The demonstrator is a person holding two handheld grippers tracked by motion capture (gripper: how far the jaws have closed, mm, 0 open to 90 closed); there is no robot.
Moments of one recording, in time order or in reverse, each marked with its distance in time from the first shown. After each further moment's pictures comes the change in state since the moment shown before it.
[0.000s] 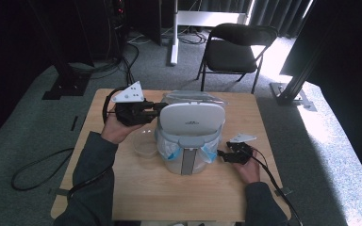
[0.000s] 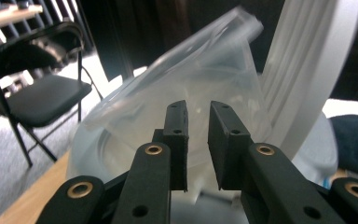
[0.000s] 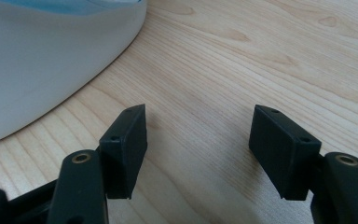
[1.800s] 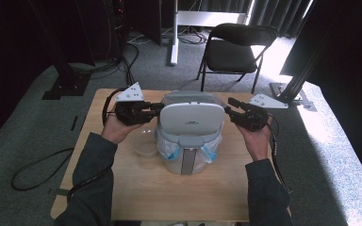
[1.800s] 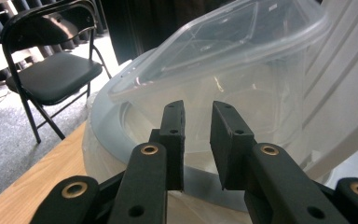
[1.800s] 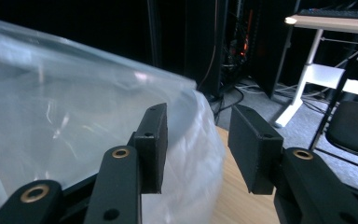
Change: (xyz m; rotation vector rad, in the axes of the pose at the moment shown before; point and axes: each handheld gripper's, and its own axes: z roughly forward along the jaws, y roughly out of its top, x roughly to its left) left arm 0.016 -0.023 0.006 0.068 0.037 -0.068; right arm 0.026 0.155 -0.132 -0.478 0.032 0.005
